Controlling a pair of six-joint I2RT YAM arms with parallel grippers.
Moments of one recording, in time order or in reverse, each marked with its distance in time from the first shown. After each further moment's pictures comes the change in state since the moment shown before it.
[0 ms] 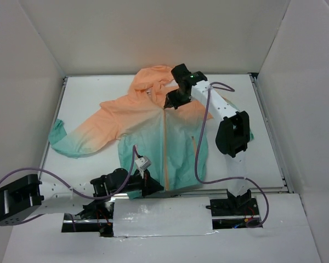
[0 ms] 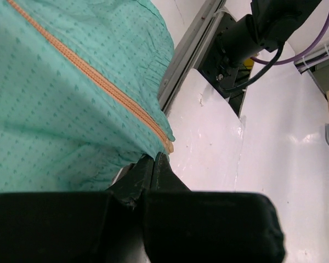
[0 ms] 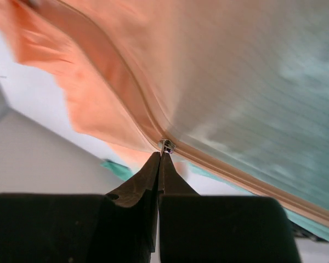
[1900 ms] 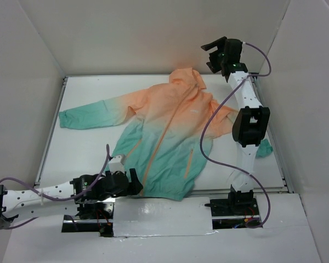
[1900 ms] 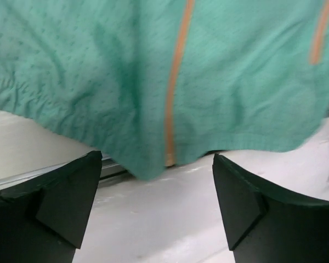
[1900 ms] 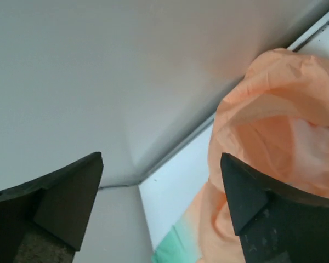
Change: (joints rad) left arm -0.117 -0.369 0.216 -1.266 -0.526 -0.572; right arm -0.428 0.123 0.164 0.773 -0.040 -0.413
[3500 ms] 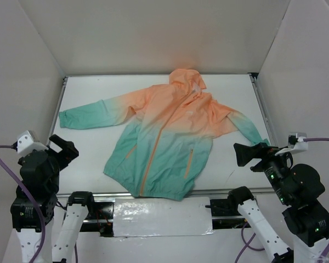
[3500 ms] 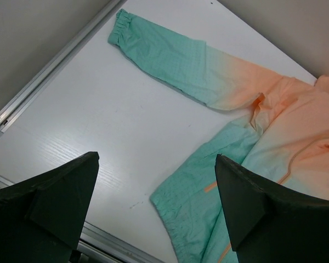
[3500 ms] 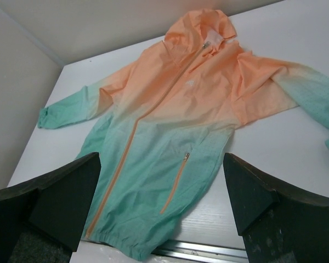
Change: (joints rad) left arm 1.271 -0.264 0.710 -0.414 0.037 0.682; right arm 0.261 -1.893 -0.996 -0.692 0.246 -0.737
